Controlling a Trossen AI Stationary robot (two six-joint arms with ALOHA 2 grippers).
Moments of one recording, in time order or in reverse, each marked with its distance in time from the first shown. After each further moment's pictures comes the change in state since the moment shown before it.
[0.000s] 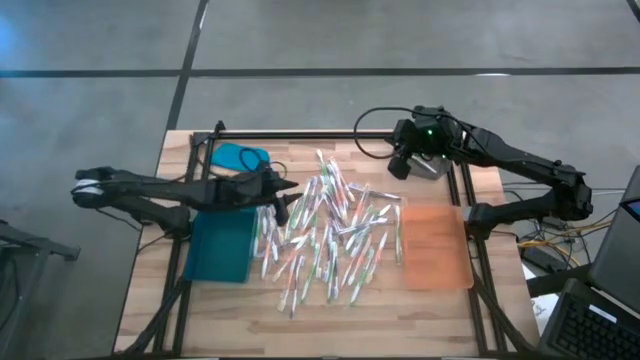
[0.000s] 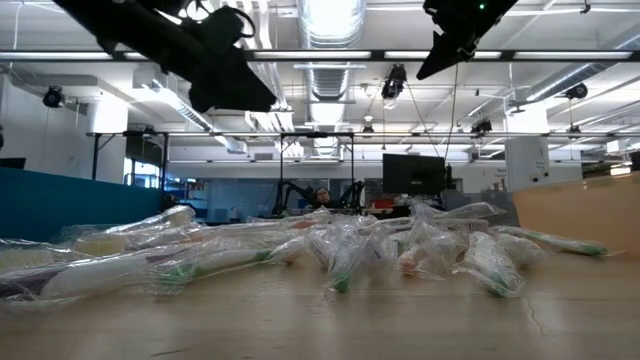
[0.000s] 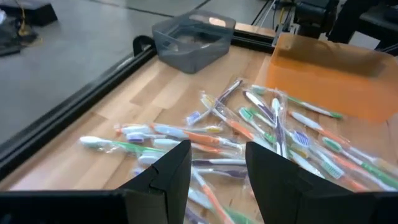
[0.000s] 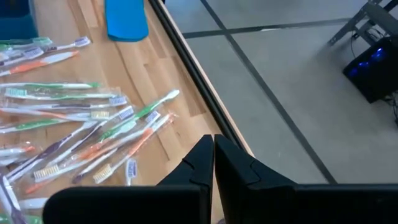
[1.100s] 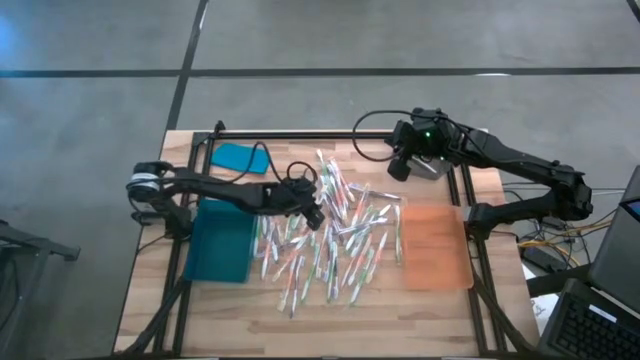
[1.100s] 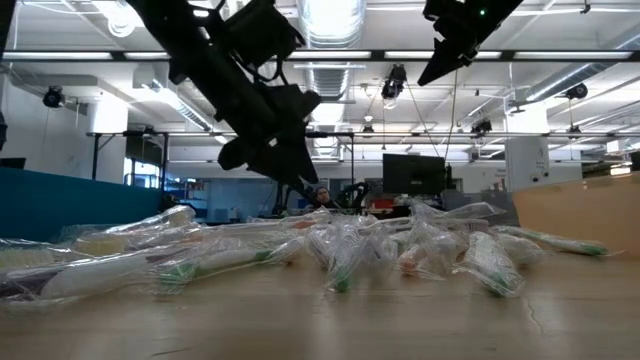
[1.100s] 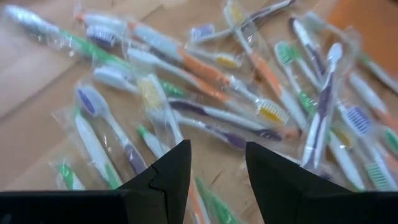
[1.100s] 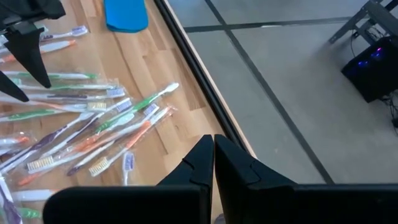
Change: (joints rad) left arm 0.003 0.485 0.274 -0.175 0.008 -0.392; right arm 0.000 0.000 -0.032 0.011 0.007 -0.019
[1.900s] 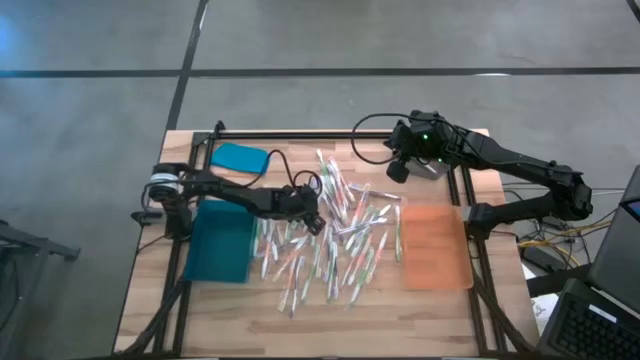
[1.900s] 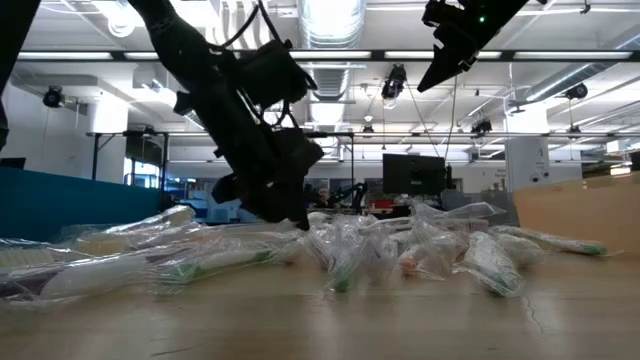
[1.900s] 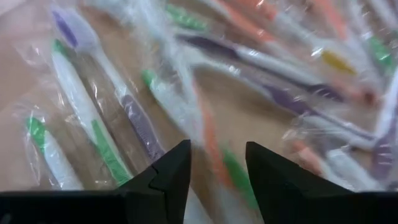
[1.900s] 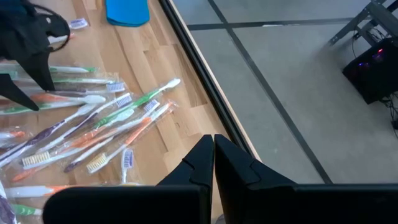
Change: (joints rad) left arm 0.006 0.147 -0.001 0.001 0.025 -0.048; right arm 0.000 0.000 -0.038 0.034 0.000 -0.015
